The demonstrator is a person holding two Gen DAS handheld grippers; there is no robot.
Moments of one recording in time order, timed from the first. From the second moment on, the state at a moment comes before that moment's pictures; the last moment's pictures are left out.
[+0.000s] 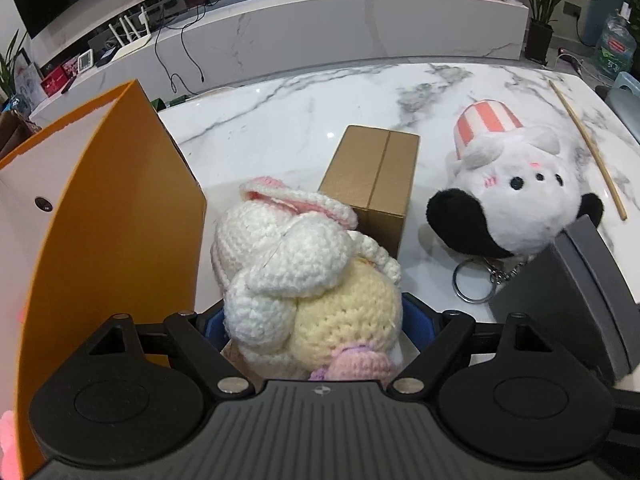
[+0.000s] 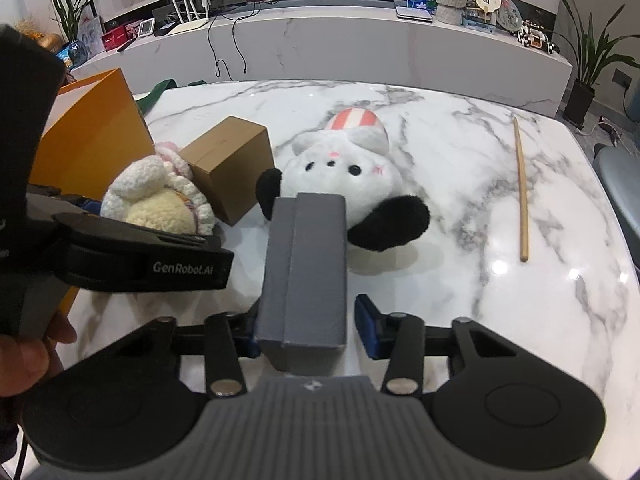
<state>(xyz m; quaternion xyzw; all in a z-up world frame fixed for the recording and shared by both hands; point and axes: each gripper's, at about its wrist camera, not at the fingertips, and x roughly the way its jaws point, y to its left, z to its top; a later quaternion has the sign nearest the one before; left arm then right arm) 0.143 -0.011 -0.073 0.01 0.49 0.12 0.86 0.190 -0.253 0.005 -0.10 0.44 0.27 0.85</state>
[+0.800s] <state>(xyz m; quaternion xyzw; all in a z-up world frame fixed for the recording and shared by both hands) 0.142 0.001 -0.077 -0.02 0.48 0.11 0.87 0.195 -0.251 0.001 -0.08 0.44 0.28 0.85</state>
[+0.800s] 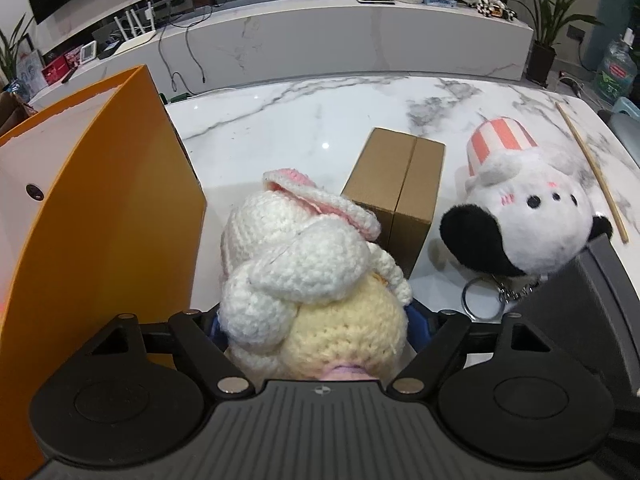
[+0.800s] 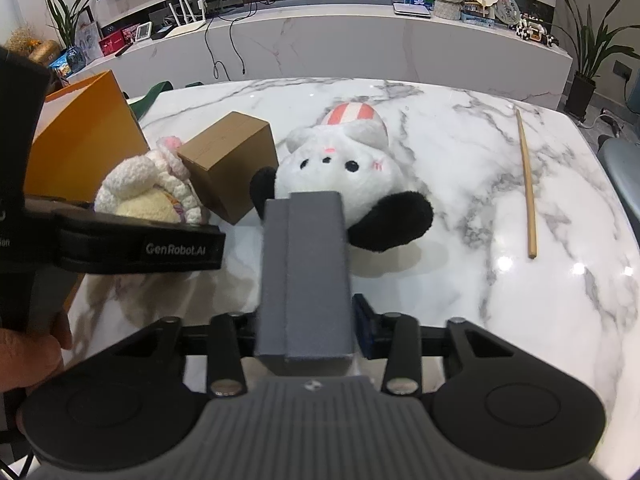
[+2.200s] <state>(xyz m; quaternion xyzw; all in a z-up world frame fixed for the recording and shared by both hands) 0.083 0.001 0.011 -0.04 0.42 0.03 0.91 0.165 -0.265 0.083 -0.07 0.36 0.29 0.88</state>
